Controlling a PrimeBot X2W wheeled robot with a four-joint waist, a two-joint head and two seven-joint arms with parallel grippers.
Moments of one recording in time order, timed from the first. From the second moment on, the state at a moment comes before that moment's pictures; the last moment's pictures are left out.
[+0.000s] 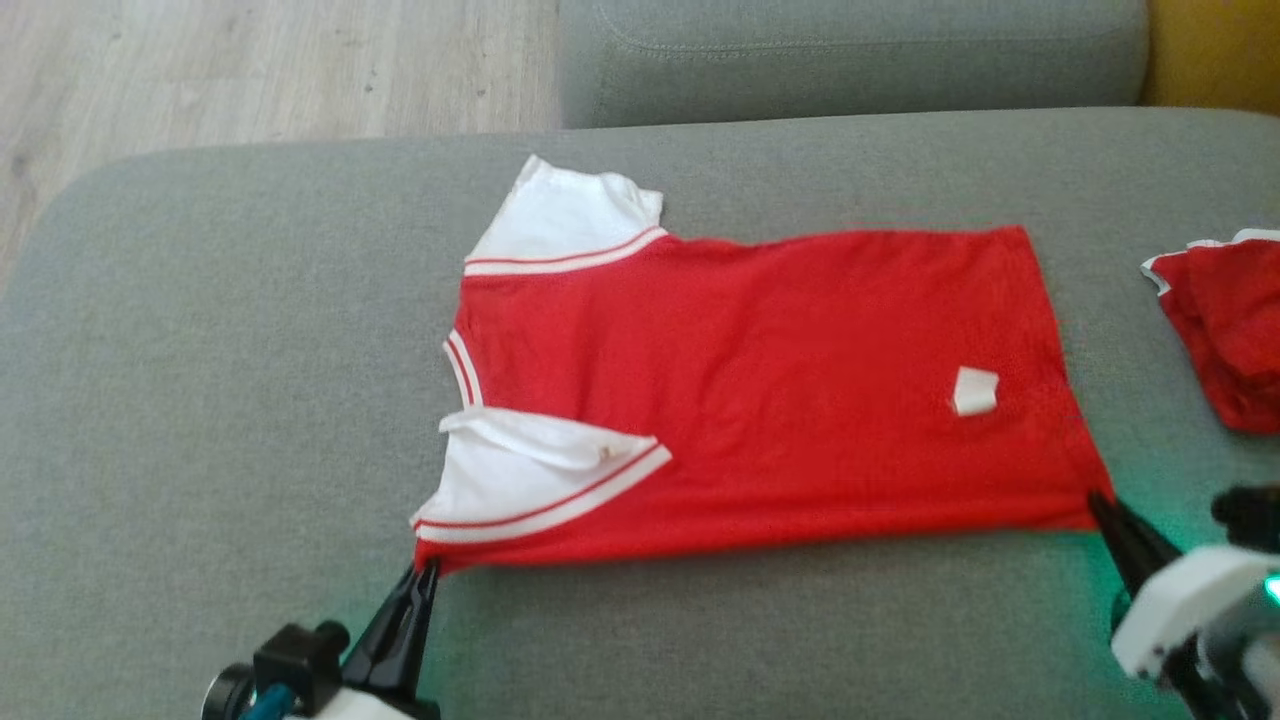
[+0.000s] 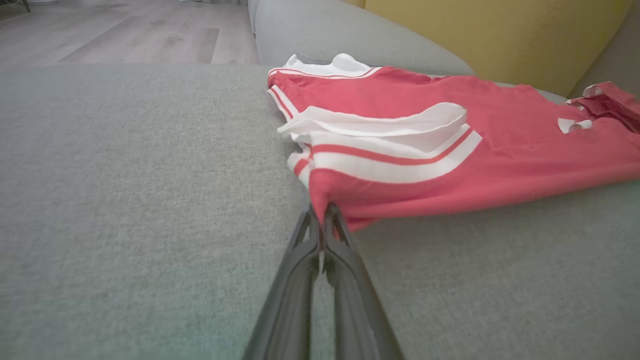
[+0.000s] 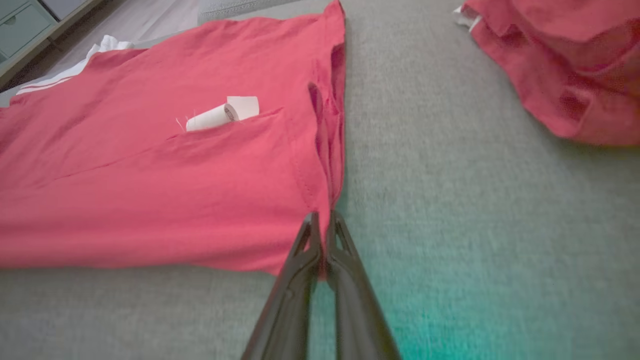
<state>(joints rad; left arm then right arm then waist) -0.05 0.22 -0.39 0.47 -0.37 -0.12 -0.25 -0.24 -0.55 0.57 0.68 0.86 0.13 -0.12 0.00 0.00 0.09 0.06</state>
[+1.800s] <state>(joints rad) -0.96 0.42 -0.55 0.49 -0.56 -0.13 0.43 -0.07 -0.42 0.12 0.08 0.52 0.13 0.15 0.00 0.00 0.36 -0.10</state>
